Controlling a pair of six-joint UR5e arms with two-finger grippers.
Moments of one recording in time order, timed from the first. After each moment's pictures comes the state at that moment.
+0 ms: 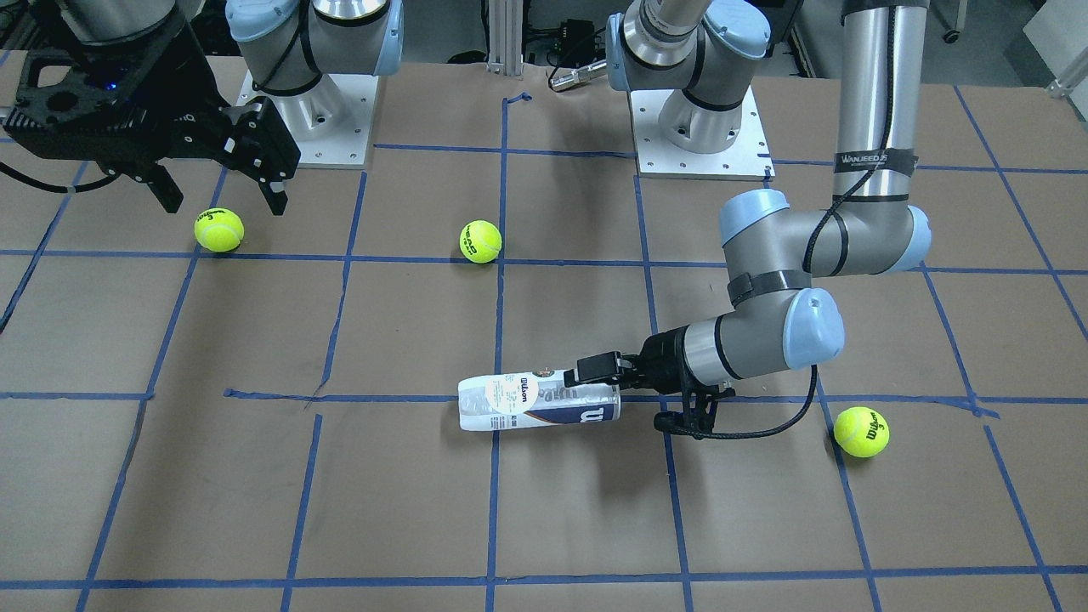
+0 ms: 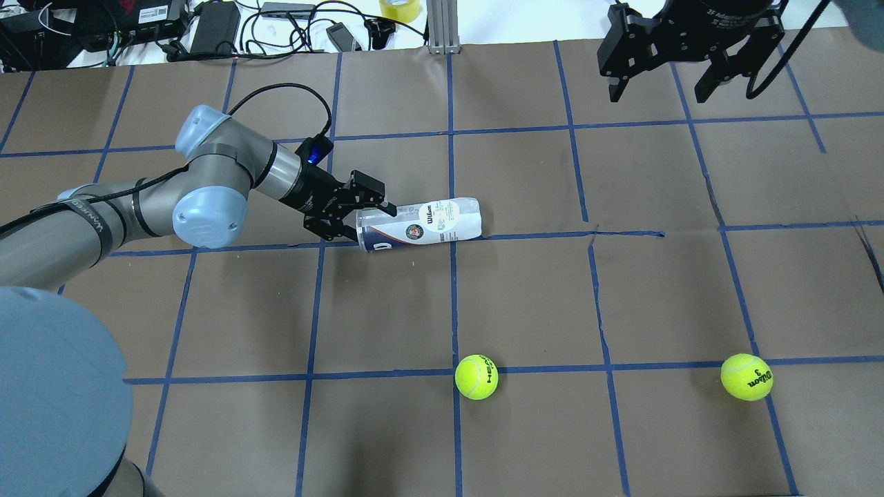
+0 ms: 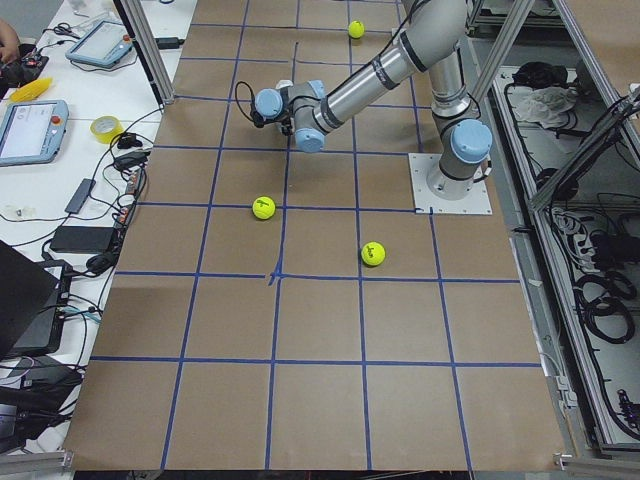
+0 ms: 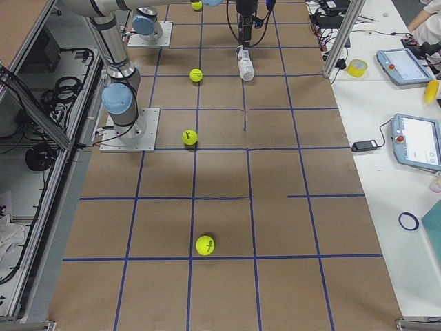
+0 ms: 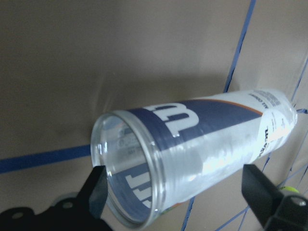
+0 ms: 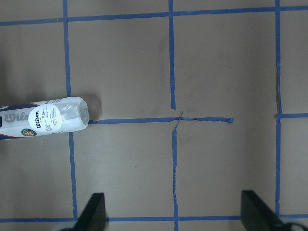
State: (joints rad) left arm -1.48 -2.03 -1.87 -1.04 0.87 0.01; right arm 1.57 -1.55 1.42 -1.54 -1.53 0.05
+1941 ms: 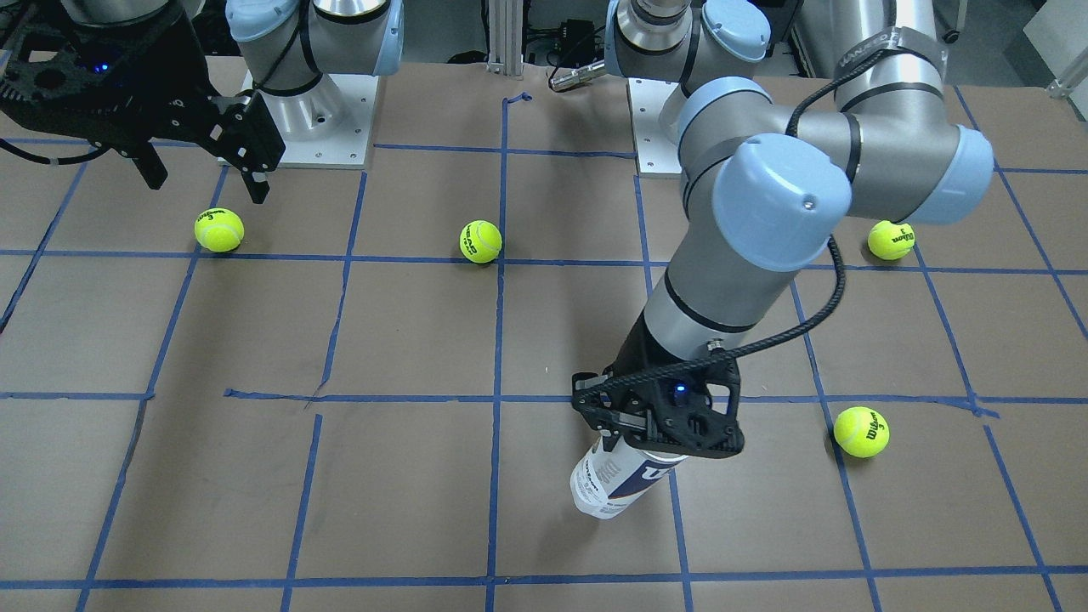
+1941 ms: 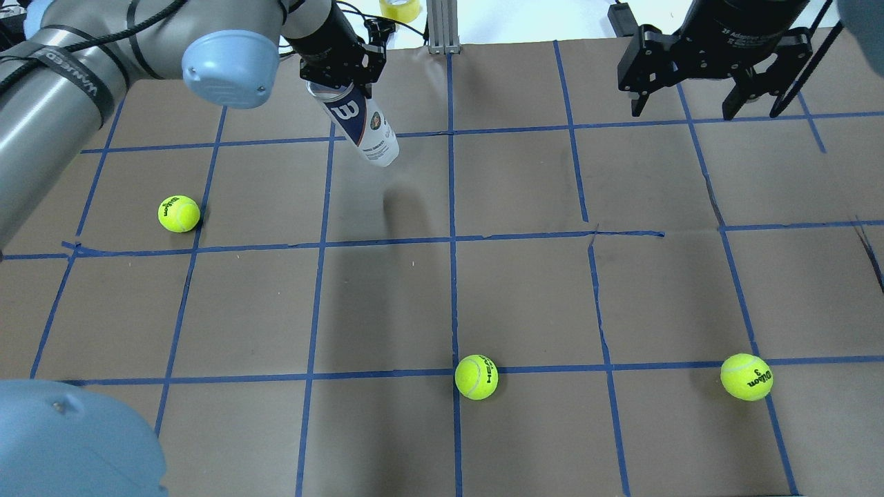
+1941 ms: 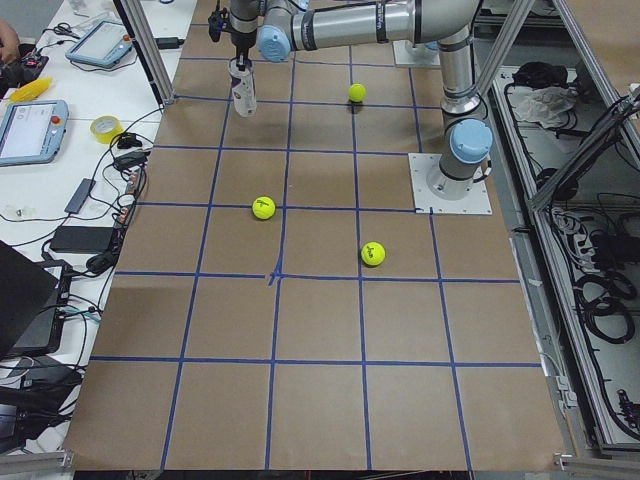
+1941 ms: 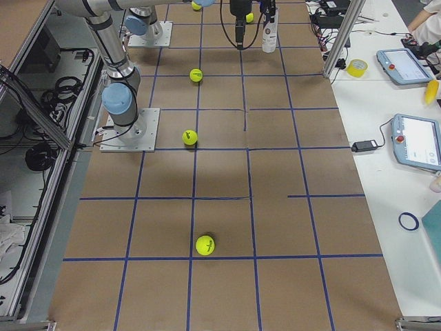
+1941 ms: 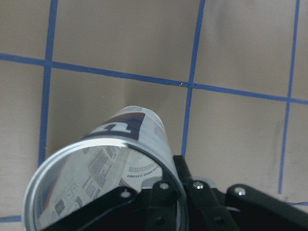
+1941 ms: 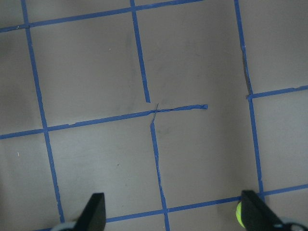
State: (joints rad) left arm -1.71 -2.00 -1.37 -1.14 1.44 -0.03; right arm 1.57 -1.59 1.47 -1.54 -1.61 0.12
